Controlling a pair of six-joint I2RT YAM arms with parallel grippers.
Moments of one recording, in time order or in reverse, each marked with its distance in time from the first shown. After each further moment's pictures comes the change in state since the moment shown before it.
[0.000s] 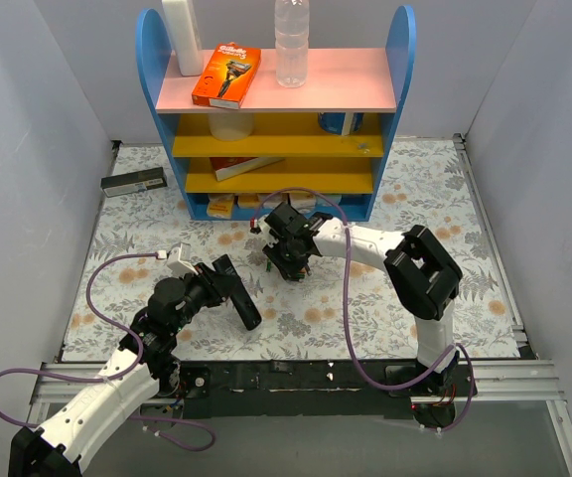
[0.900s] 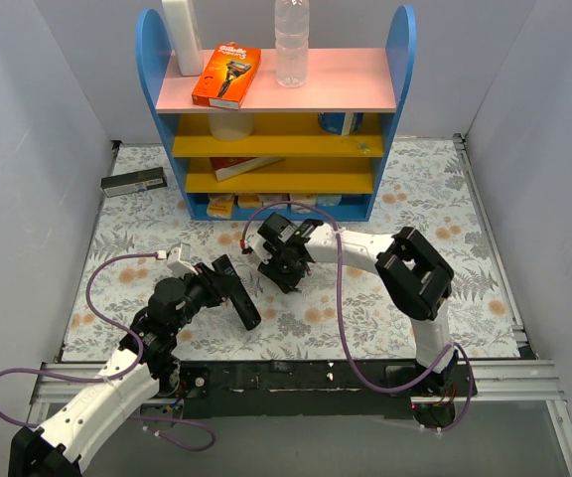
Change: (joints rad) left arm 0.000 0.000 0.000 -0.006 -0.009 0.004; right arm 0.047 0.042 0.013 -0.062 -0.058 -0.169
